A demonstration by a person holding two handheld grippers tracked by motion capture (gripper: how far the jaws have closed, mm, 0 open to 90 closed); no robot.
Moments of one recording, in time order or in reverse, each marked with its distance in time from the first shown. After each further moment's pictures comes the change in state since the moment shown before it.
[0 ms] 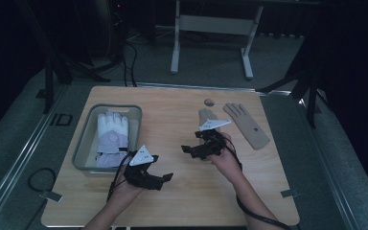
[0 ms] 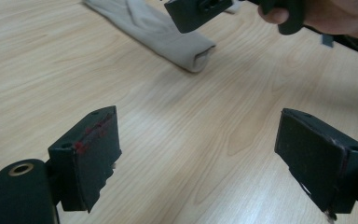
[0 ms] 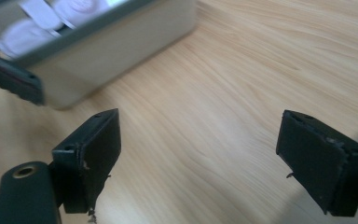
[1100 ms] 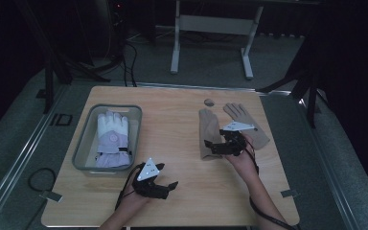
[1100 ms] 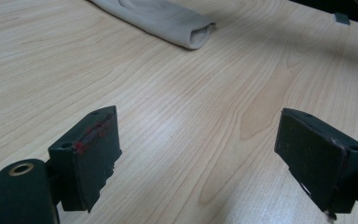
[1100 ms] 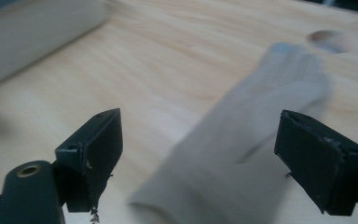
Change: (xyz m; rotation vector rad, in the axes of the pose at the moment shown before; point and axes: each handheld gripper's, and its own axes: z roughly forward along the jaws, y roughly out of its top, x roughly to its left) left arm -0.004 -0.043 0.036 -0.032 0.026 0.064; right arm -0.056 -0.038 -0.028 -0.067 -0.216 0.063
